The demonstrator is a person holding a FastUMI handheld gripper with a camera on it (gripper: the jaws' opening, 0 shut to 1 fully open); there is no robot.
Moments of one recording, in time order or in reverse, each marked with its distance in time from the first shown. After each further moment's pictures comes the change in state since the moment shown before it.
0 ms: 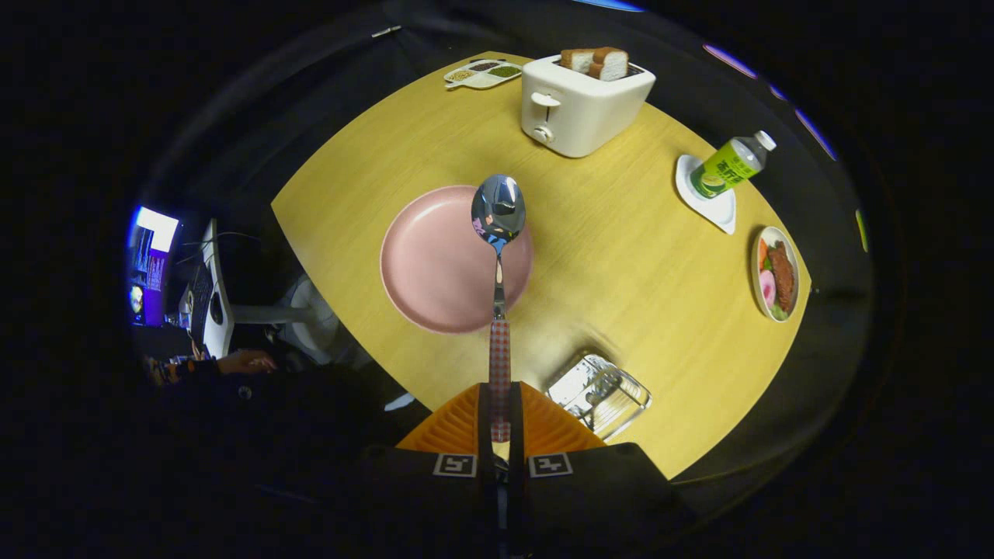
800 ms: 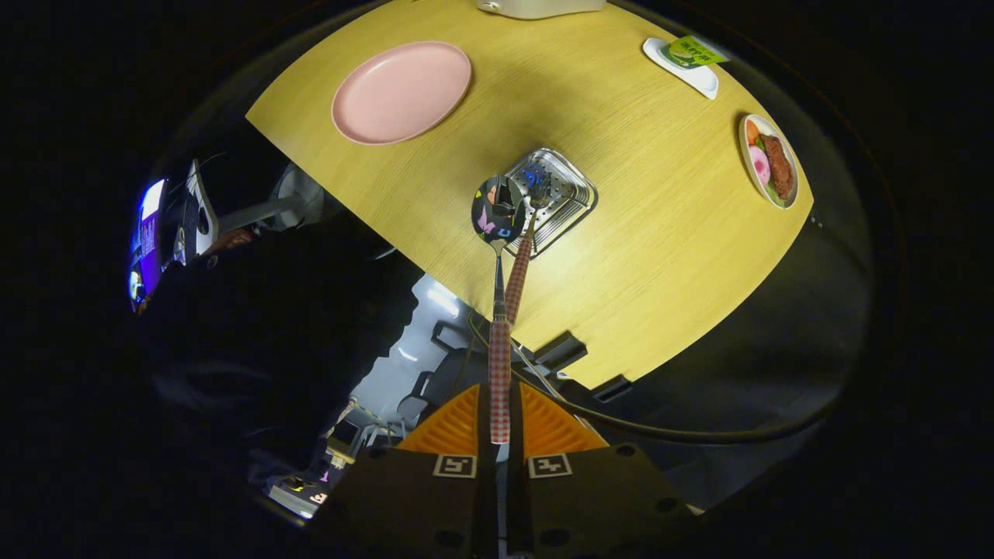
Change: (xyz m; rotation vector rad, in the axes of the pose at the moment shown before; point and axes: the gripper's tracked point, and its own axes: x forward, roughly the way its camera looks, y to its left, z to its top) arm -0.036 -0.067 -0.150 0.003 0.581 0.021
